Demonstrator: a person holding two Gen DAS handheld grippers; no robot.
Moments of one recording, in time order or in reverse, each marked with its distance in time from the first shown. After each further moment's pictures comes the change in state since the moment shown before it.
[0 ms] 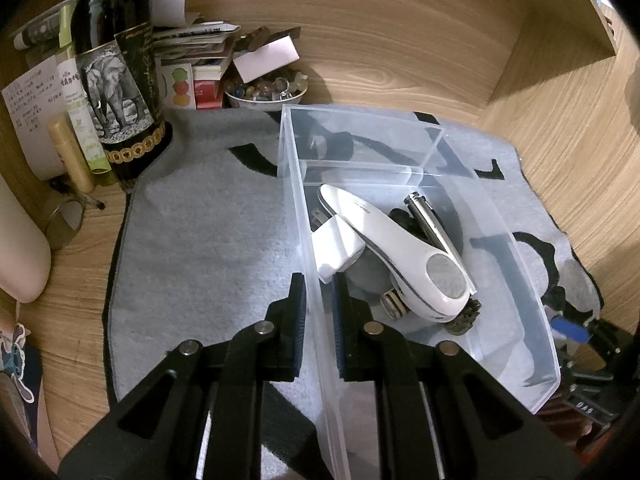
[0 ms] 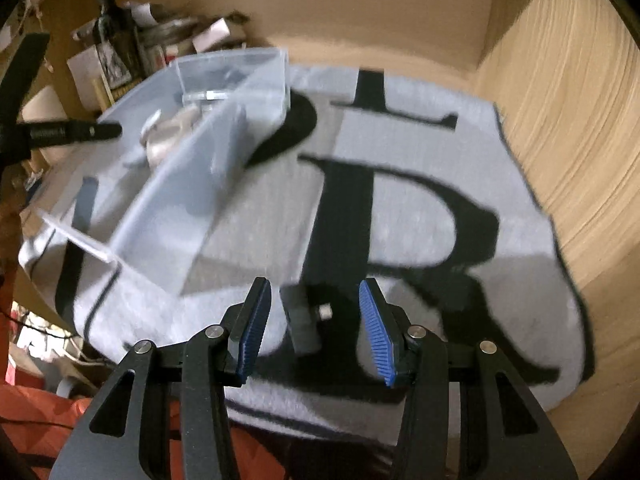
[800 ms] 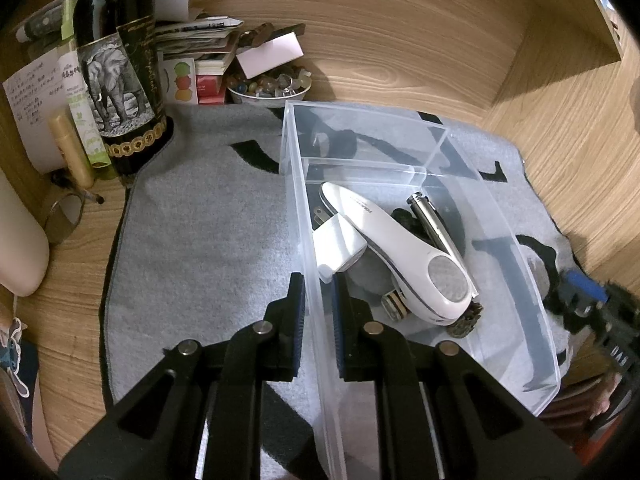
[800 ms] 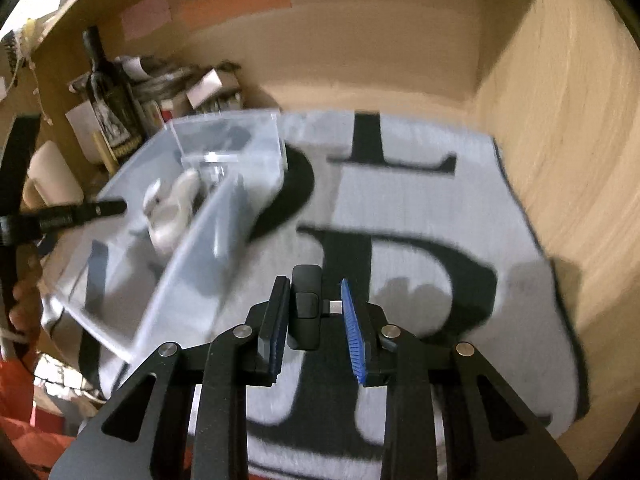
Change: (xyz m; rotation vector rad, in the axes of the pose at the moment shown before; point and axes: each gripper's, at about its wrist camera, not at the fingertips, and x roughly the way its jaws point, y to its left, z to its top) left arm 0.003 0.003 0.001 -0.011 0.005 0.002; right arm -0.021 -0.006 0.044 0.056 -0.142 0.035
